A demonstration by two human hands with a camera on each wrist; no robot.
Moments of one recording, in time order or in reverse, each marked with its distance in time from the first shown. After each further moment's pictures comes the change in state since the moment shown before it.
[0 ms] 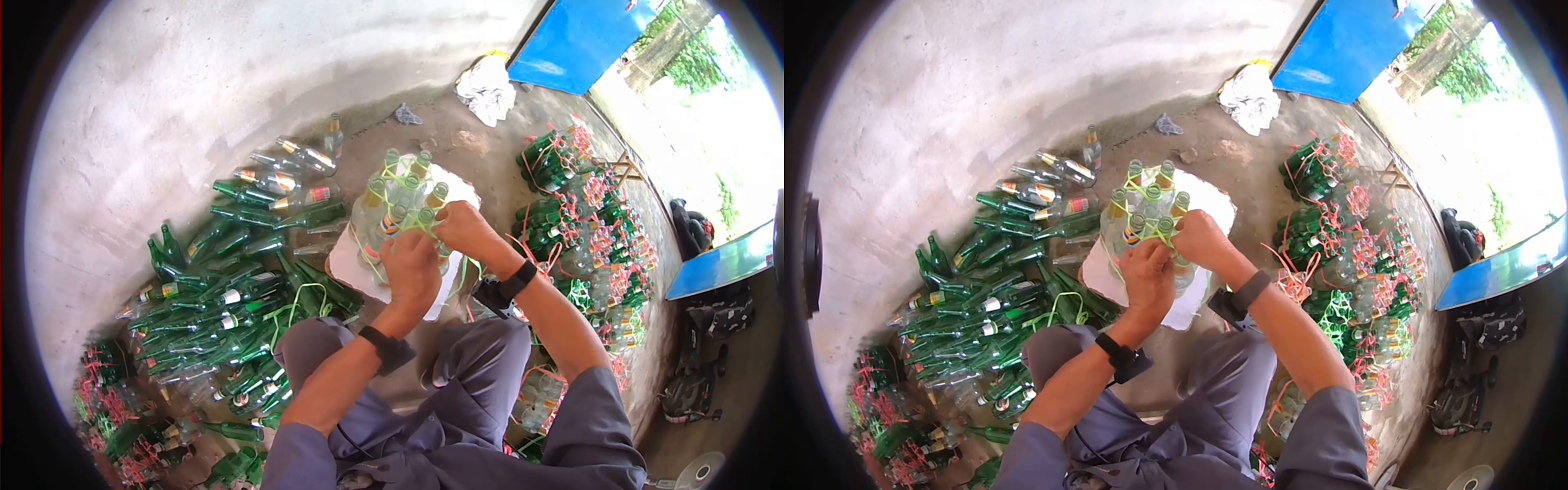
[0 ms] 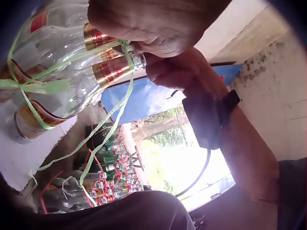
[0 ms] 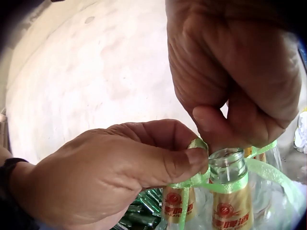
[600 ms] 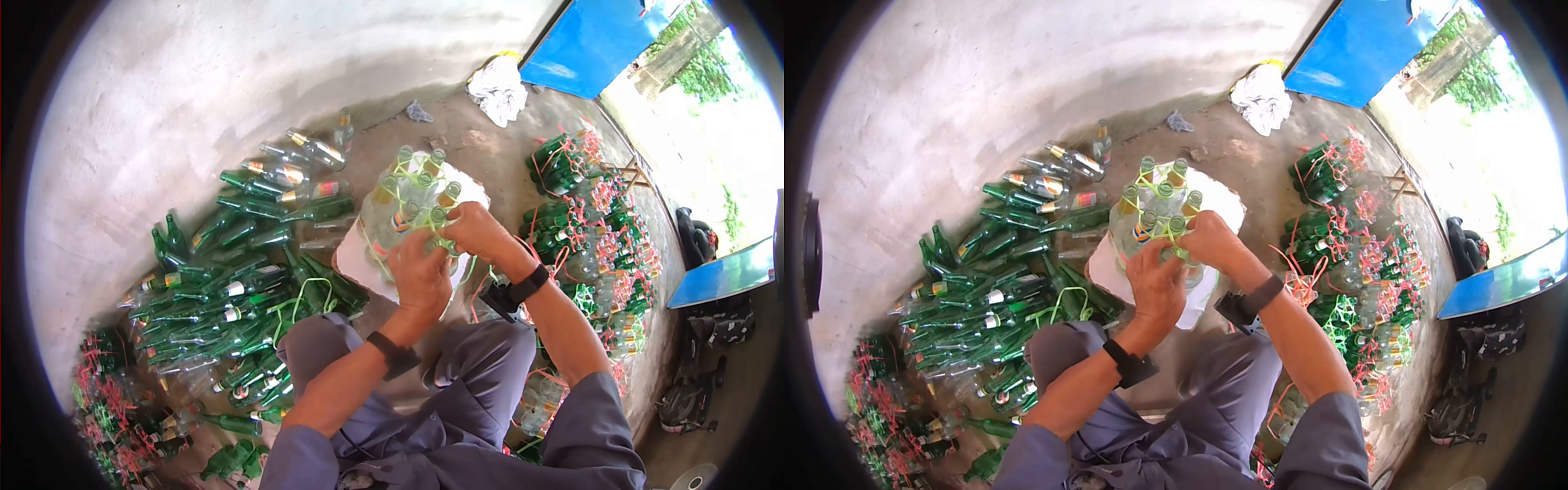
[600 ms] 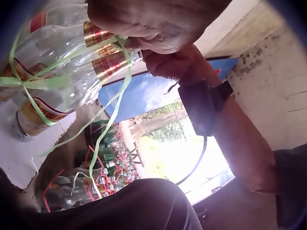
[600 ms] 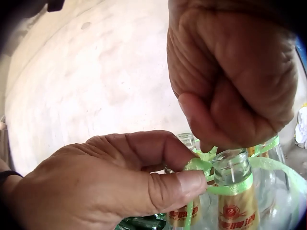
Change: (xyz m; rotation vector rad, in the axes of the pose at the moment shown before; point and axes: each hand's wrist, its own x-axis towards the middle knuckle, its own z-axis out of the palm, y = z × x) left_hand -0.010 0.010 -0.015 0.004 -0.025 -0.032; right_hand -0.007 -0.011 -0.004 0.299 -0.129 0.118
